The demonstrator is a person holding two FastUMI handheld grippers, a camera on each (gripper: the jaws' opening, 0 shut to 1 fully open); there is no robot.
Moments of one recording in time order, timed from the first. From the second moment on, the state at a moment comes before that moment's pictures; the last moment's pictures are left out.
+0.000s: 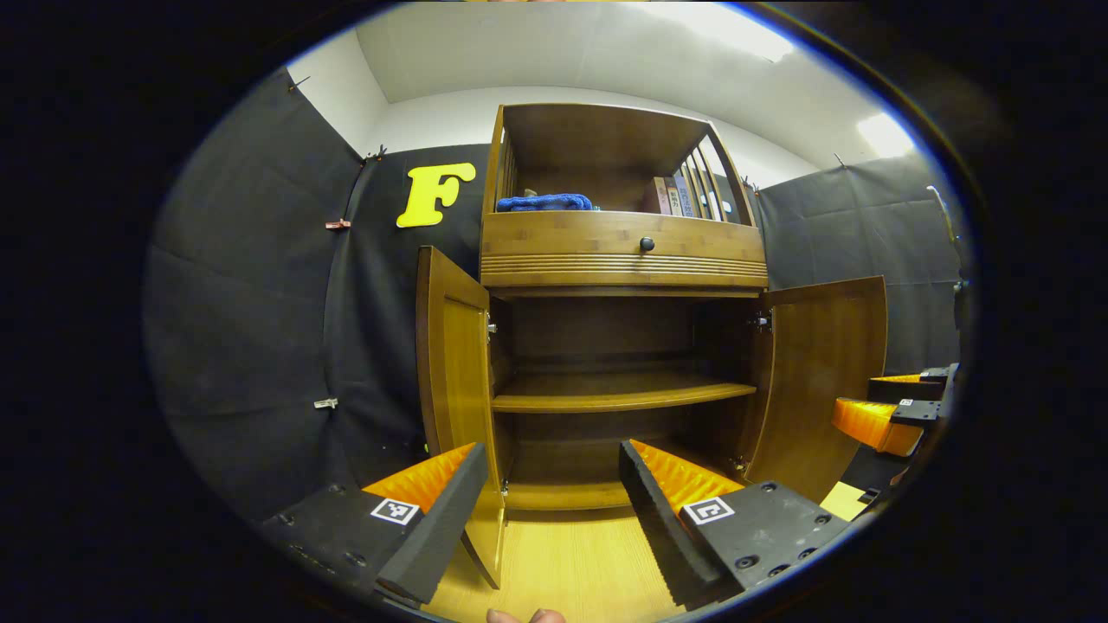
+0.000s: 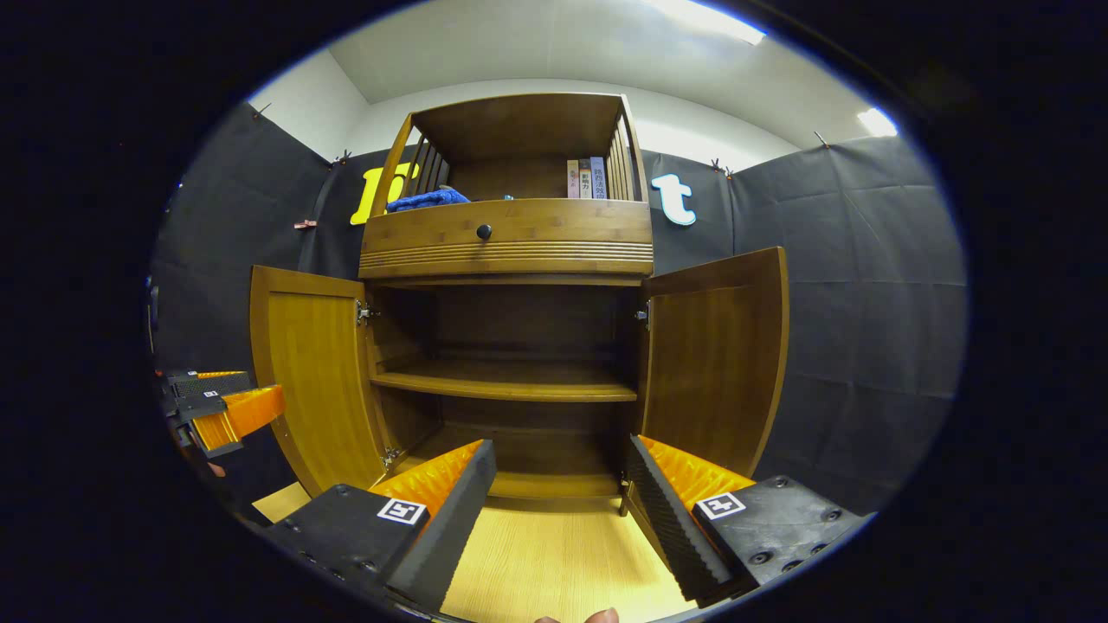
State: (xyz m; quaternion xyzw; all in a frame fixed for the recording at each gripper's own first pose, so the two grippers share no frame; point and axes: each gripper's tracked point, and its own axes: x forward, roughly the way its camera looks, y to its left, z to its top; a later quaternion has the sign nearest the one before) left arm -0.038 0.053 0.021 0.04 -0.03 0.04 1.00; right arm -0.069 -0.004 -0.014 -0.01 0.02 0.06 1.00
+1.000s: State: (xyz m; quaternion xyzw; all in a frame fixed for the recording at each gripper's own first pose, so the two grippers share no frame) left arm -0.040 0.050 0.022 0.04 -0.03 0.05 1.00; right arm -0.068 -0.010 -0.012 -0.01 0.02 0.06 1.00
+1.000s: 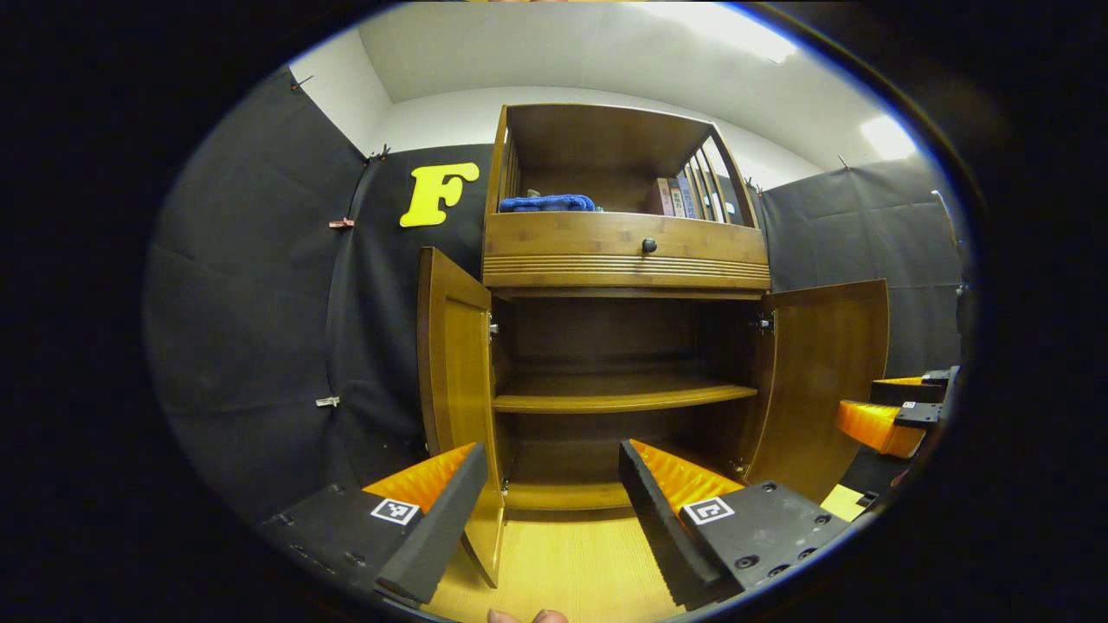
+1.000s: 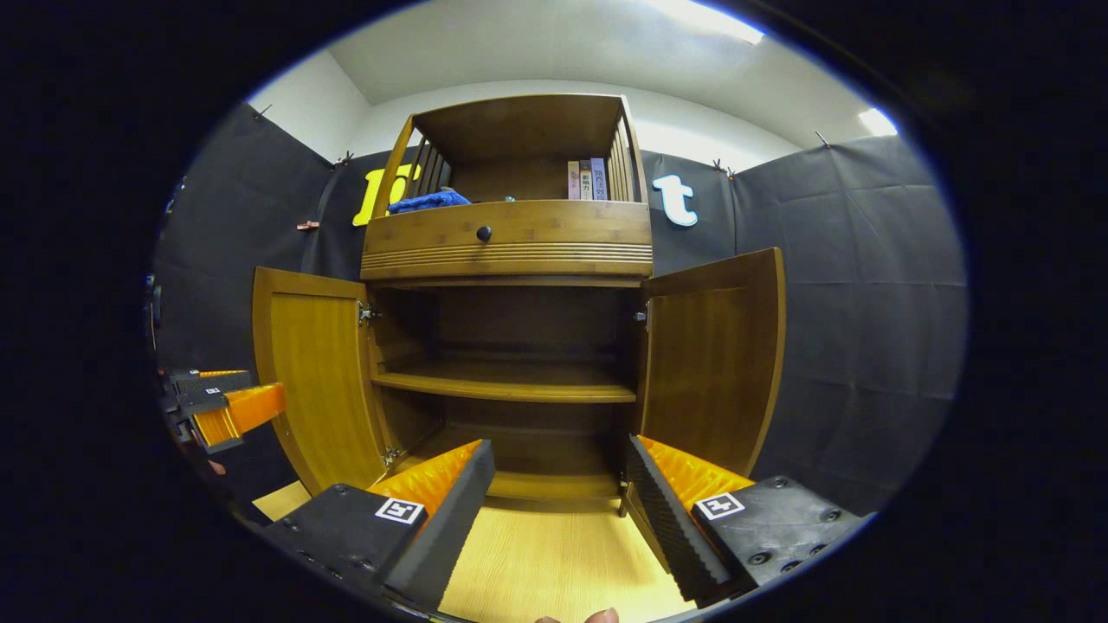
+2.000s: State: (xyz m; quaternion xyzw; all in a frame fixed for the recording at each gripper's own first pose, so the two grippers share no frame) left arm -0.041 0.045 0.020 0.04 -0.03 0.04 1.00; right arm -0.068 -0.012 -0.013 -0.02 0.02 0.06 1.00
